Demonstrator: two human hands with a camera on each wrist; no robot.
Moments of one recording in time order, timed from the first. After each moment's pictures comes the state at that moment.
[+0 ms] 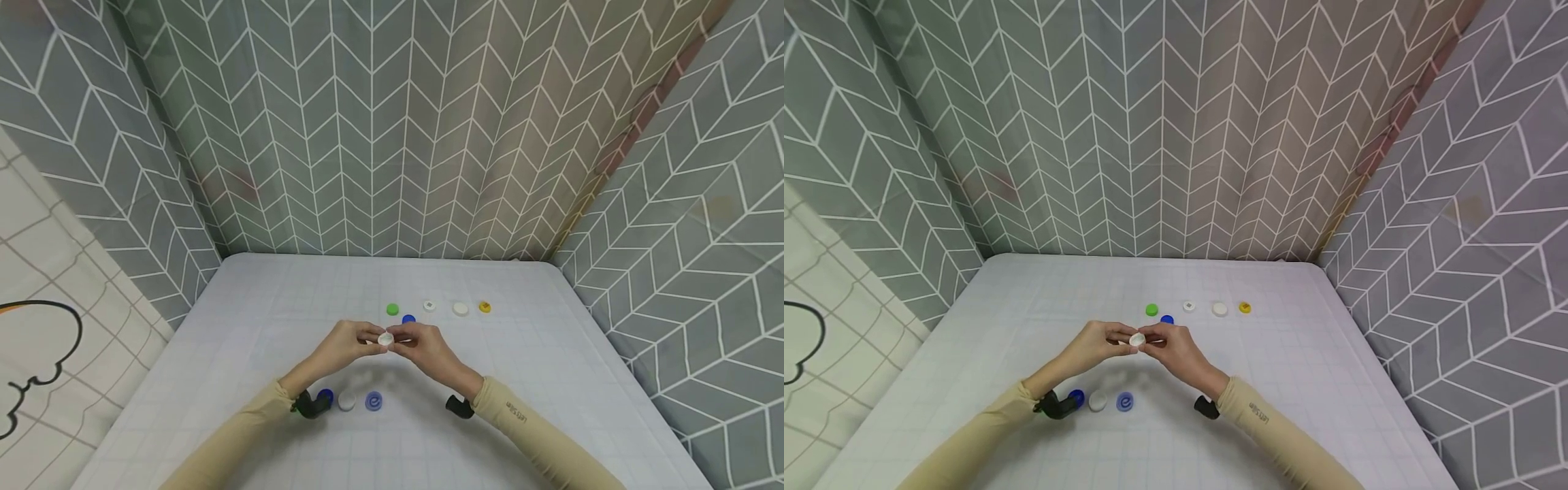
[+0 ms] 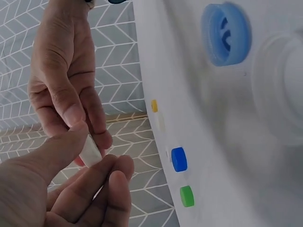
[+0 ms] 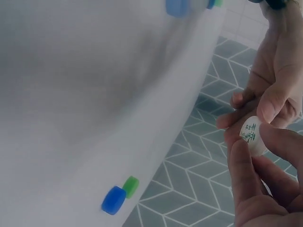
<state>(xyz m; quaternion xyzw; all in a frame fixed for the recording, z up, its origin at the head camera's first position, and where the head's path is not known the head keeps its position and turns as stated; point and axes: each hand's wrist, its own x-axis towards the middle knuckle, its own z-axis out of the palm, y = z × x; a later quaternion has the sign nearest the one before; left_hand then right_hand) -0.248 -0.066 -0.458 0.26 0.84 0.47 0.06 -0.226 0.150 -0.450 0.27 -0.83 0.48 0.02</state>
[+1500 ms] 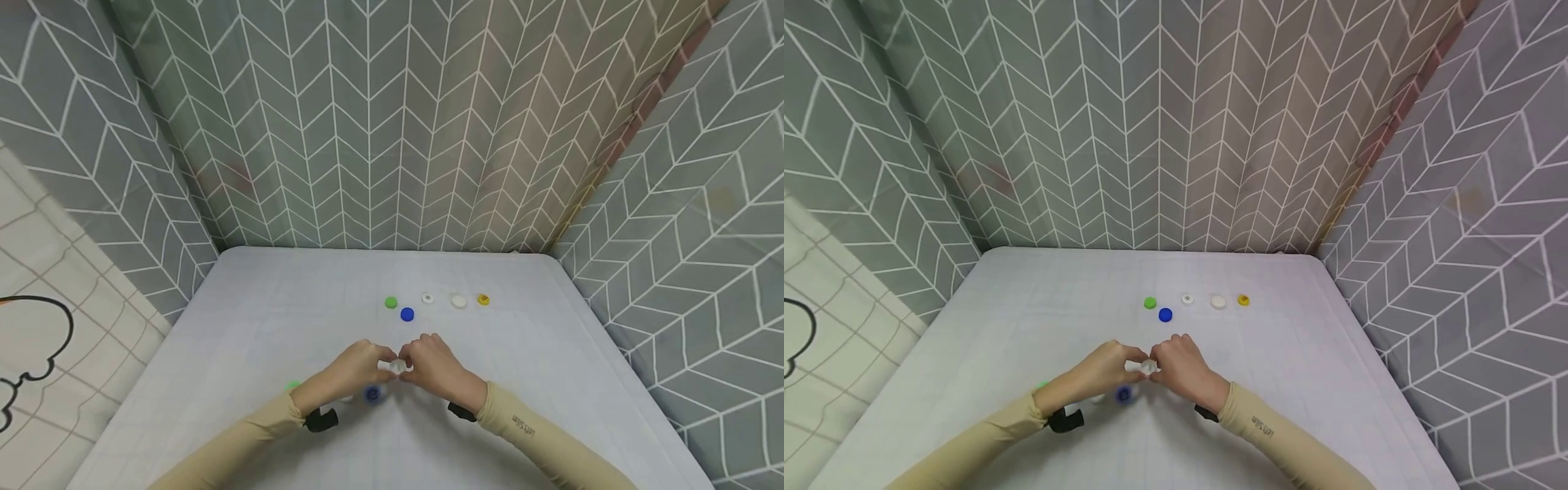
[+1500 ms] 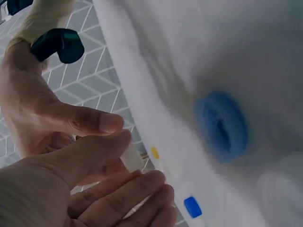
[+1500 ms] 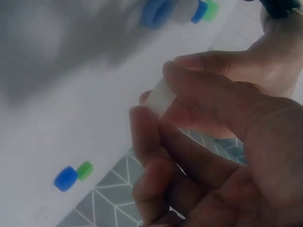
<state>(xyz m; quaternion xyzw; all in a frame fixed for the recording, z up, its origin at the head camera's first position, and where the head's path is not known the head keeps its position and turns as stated) -0.212 -0.034 -0.461 0.36 0.90 0.24 0.00 -0.193 0.155 -0.437 0.32 -0.93 0.13 0.09</state>
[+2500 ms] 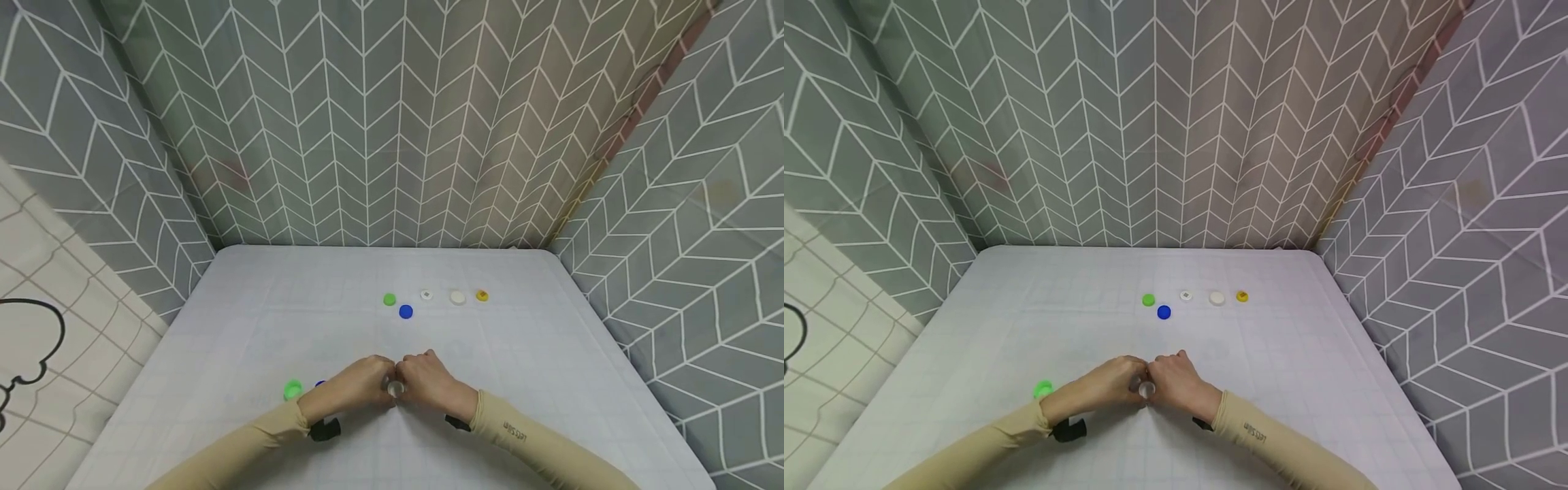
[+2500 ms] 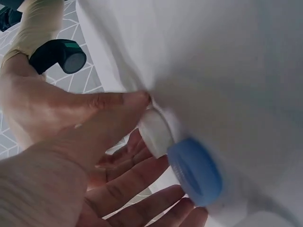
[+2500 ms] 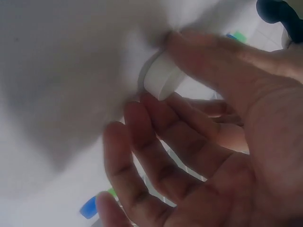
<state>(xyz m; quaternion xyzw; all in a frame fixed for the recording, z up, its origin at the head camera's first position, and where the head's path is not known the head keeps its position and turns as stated) -0.208 -0.024 -0.489 0.39 0.90 0.21 0.04 -0.185 0.148 -0.470 0.32 -0.94 0.08 0.04</state>
